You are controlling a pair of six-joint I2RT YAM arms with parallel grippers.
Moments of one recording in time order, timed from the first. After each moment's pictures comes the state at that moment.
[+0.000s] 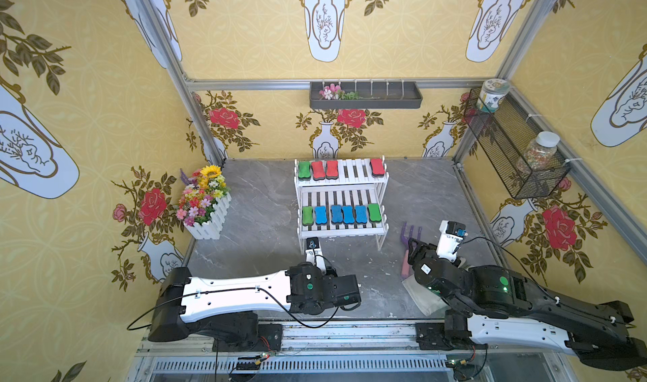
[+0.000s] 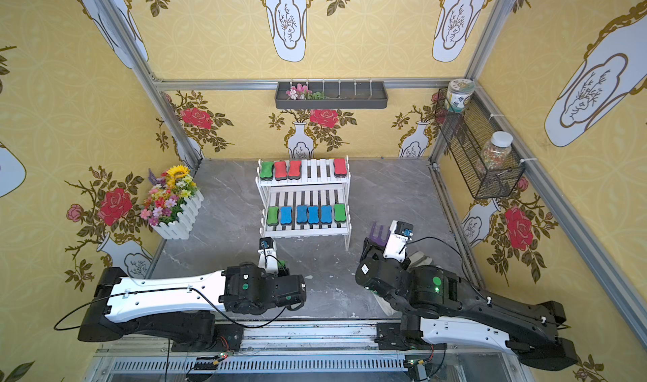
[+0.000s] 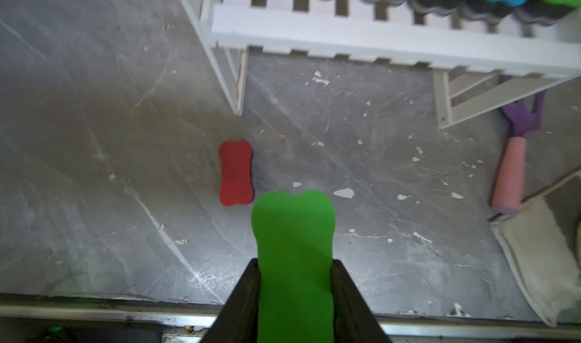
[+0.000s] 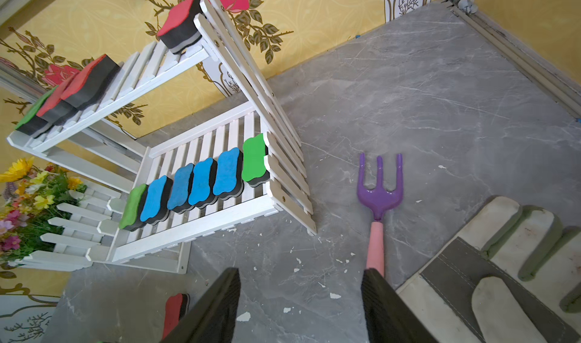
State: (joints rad) left arm -1.43 1.31 1.04 -1.19 -0.61 -1.52; right arm 1.26 0.75 0.93 -1.11 0.91 1.25
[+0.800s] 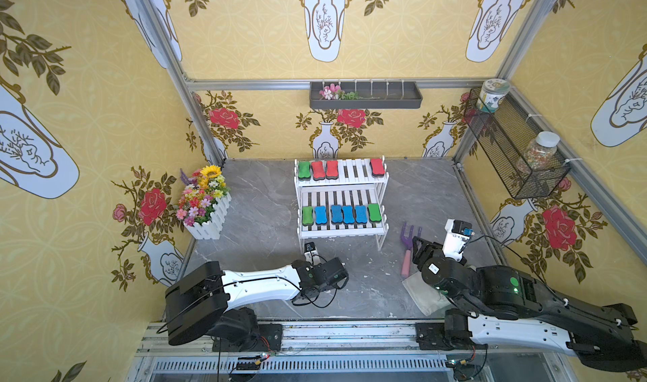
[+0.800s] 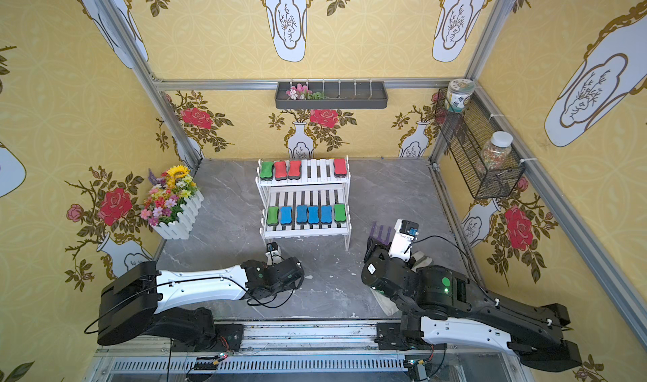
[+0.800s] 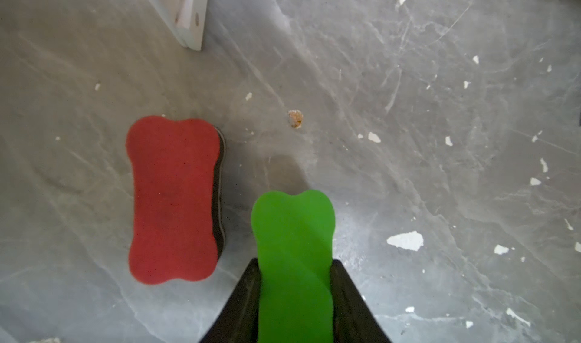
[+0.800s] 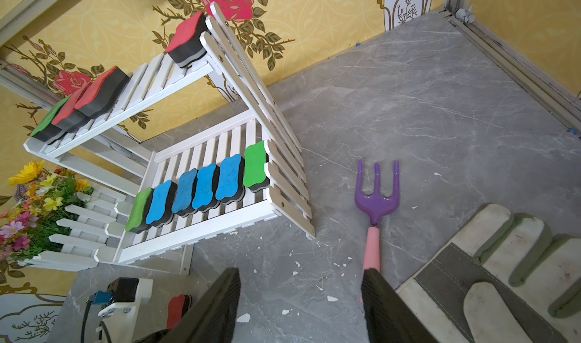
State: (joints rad) left arm -1.14 1.41 0.69 -0.56 -0.35 -1.27; right arm 1.26 0.74 0.96 -1.14 0.92 1.23
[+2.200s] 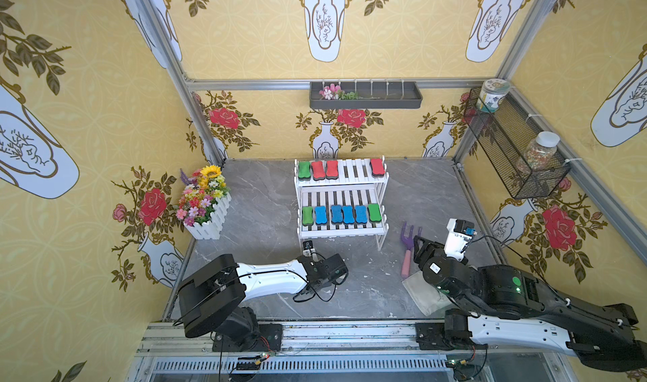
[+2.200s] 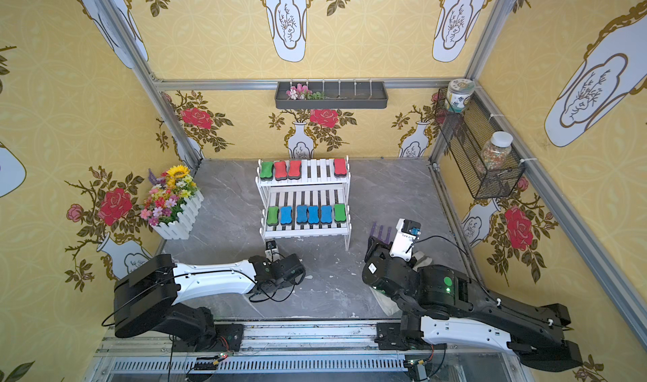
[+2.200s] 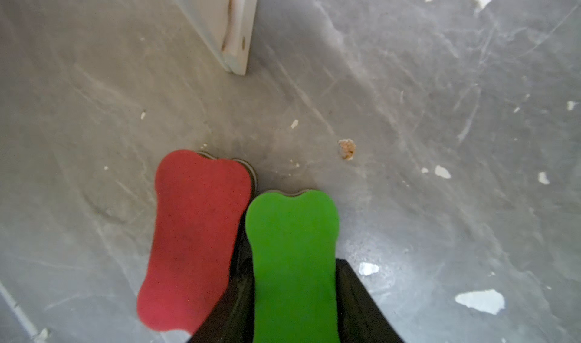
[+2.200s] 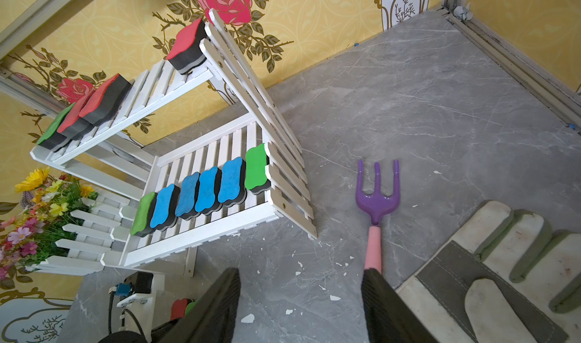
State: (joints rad) left arm -1.09 1.49 0.73 -0.62 -0.39 -1.24; right arm 1.26 0.74 0.98 -1.16 0.92 1.26
